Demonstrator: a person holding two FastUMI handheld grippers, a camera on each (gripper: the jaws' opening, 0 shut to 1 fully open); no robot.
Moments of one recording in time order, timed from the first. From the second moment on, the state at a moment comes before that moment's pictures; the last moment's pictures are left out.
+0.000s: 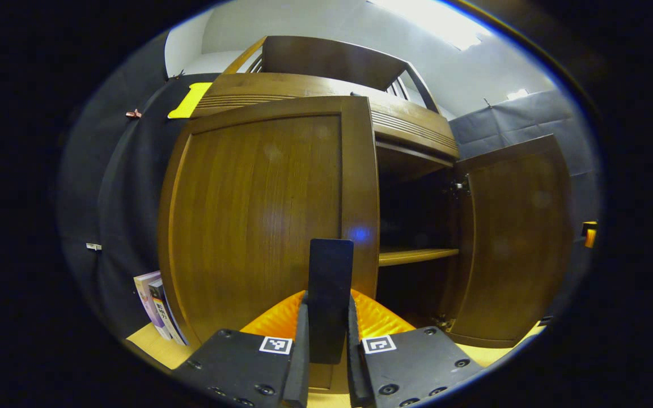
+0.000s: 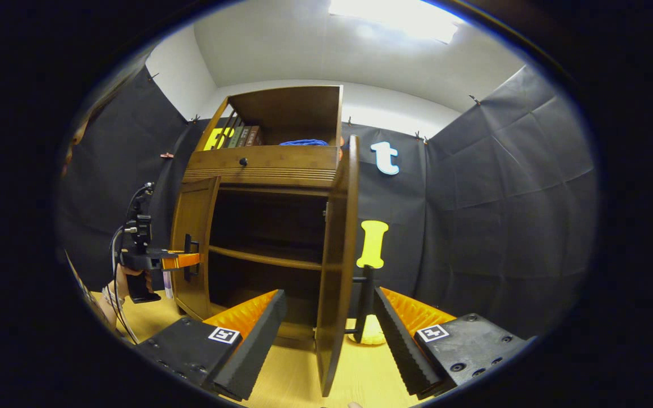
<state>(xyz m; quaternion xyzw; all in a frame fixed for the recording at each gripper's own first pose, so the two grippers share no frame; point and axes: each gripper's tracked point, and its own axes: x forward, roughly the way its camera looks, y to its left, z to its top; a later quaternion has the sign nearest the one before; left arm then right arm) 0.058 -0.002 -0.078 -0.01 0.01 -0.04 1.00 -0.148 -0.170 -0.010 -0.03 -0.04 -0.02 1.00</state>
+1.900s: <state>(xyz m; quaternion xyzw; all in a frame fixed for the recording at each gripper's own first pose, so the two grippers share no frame) -0.146 0.165 -0.039 0.04 0.02 0.10 0.99 -0.073 0.052 -0.053 -0.01 -0.02 0.16 0.99</state>
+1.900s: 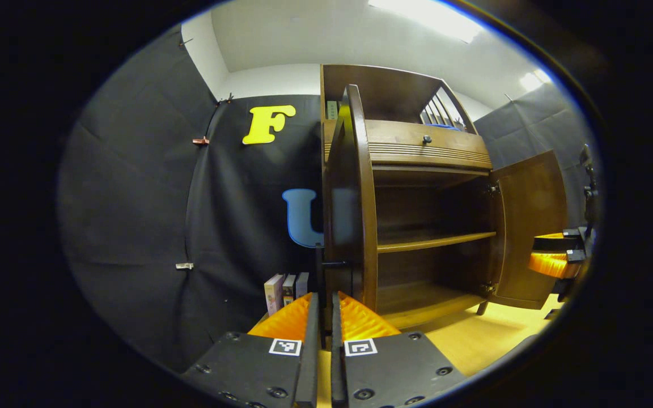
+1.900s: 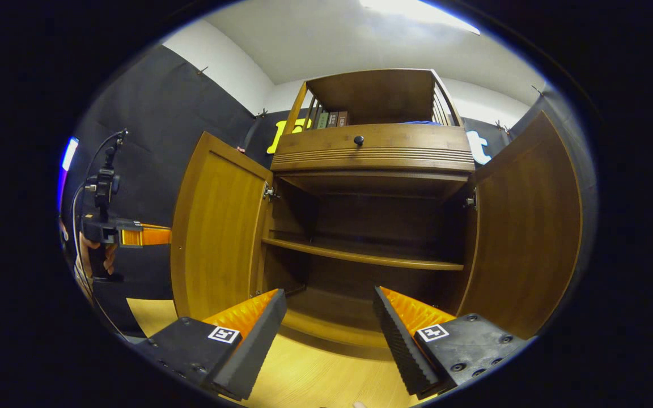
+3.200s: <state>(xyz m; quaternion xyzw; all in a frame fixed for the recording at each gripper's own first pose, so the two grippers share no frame) 0.023 -0.031 -0.012 0.05 0.02 0.00 1.00 0.002 0.017 -0.002 -0.01 -0.01 0.04 1.00</state>
